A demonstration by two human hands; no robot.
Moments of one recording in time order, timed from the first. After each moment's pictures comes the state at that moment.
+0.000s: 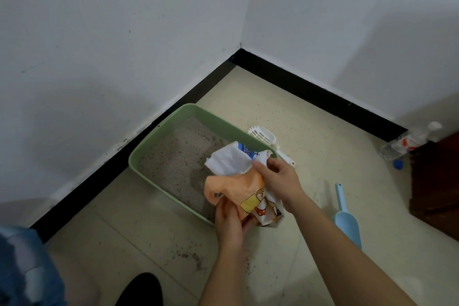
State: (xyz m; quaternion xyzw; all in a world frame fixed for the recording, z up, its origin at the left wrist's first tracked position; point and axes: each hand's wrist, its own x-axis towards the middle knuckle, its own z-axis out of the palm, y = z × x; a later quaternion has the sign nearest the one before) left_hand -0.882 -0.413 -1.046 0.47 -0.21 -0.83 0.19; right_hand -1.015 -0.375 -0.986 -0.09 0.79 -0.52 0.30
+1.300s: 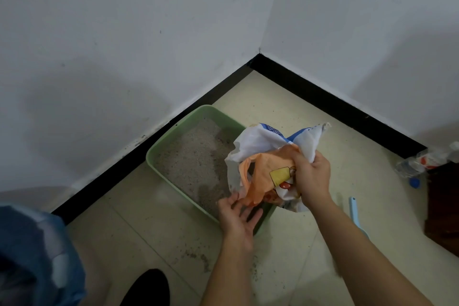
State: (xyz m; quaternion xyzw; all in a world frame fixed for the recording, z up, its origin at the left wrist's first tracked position) left_hand -0.886 -0.446 -1.020 0.49 -0.08 -0.85 0.19; right_hand -1.014 -0.396 -0.945 -0.06 0.81 -0.58 0.10
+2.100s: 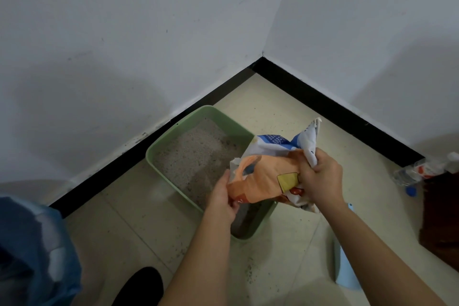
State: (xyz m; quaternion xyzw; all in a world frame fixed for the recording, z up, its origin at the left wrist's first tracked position) left_hand -0.901 -0.504 -1.023 0.56 -0.14 -0.81 0.08; right_hand -1.031 -0.378 -0.934 -0.22 0.90 -0.38 0.02
